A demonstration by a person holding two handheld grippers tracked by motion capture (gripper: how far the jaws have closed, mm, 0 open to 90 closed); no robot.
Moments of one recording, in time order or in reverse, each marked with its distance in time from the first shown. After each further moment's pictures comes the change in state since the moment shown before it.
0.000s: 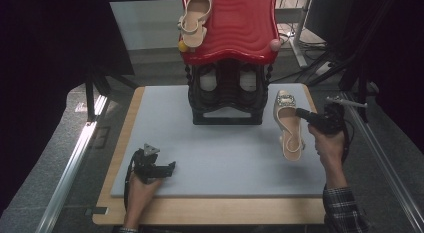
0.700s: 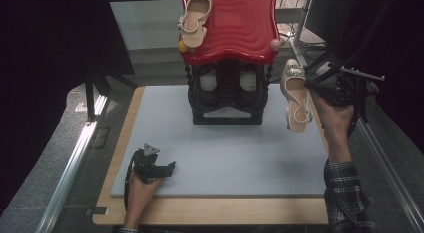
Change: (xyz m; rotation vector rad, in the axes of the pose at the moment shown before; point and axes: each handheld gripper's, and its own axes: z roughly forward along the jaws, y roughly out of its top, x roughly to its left) left arm 0.000 0.000 0.000 -0.001 0.002 0.000; right arm 0.004 0.075 -0.008 -0.119 -0.017 0.051
